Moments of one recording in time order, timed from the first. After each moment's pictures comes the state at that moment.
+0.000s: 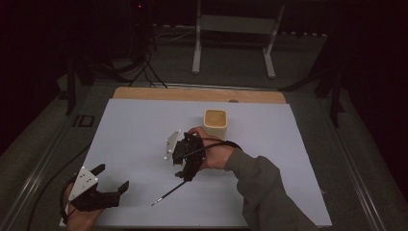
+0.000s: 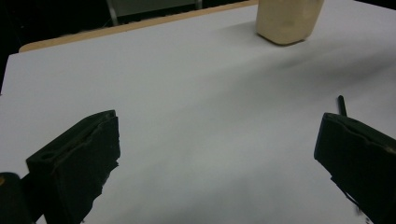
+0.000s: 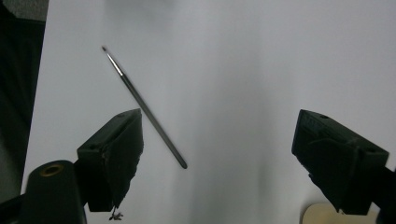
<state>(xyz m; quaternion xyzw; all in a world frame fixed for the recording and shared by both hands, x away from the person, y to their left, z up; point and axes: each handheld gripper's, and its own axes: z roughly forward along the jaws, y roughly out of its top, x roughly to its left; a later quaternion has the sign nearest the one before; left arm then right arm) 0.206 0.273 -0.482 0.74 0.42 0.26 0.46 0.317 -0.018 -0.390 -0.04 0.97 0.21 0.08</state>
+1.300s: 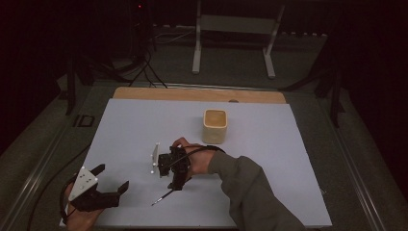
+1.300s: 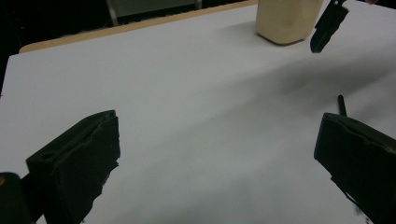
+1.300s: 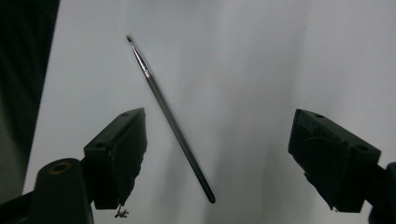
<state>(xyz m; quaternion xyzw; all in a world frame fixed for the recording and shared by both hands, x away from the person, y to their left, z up) 0.206 0.273 -0.482 0.74 0.42 0.26 0.46 0.313 0.023 -0.433 -0.09 0.98 0.15 0.02</state>
